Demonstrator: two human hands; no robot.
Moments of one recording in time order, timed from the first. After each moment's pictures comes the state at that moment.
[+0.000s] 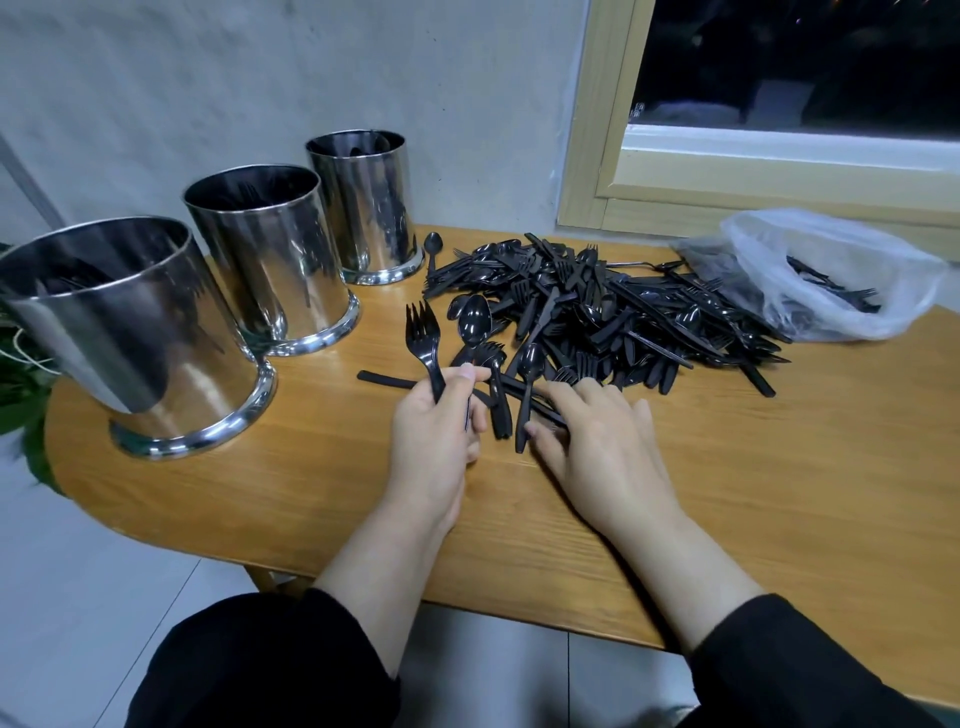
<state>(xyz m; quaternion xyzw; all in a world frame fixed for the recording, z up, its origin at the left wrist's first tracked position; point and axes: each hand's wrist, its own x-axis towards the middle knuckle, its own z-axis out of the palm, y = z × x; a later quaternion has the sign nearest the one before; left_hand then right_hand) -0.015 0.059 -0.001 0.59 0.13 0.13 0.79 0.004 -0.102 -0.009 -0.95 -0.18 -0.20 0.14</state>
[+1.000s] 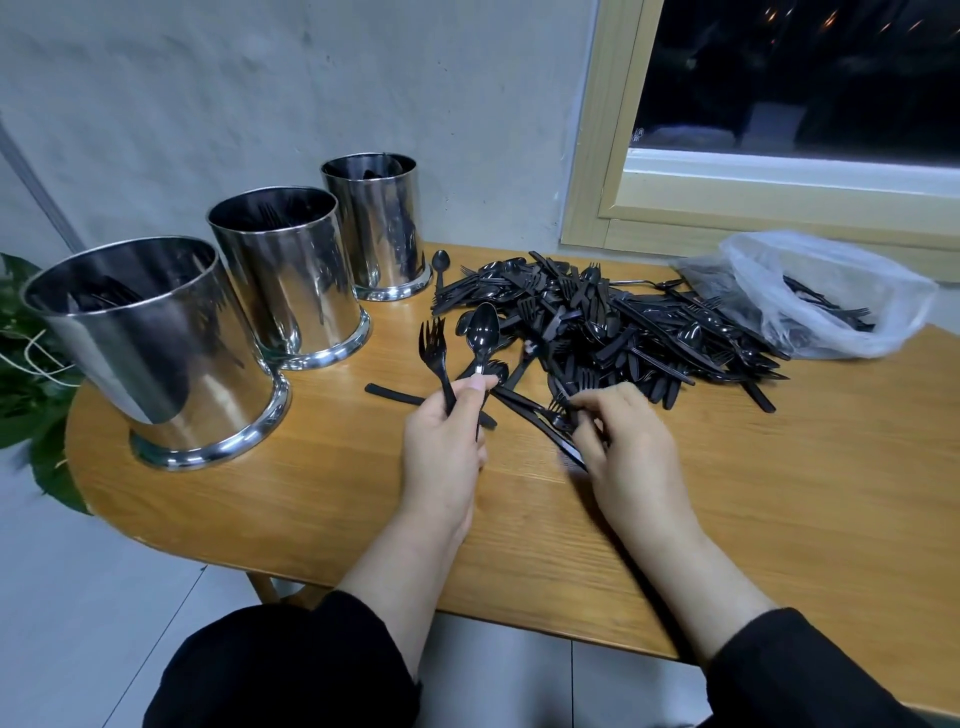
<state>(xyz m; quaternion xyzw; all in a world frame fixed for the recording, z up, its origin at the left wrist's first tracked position) -0.014 0.058 0.000 0.57 0.14 0.16 0.79 0.003 -0.109 -0.002 -0.90 -0.16 -0.24 0.33</state>
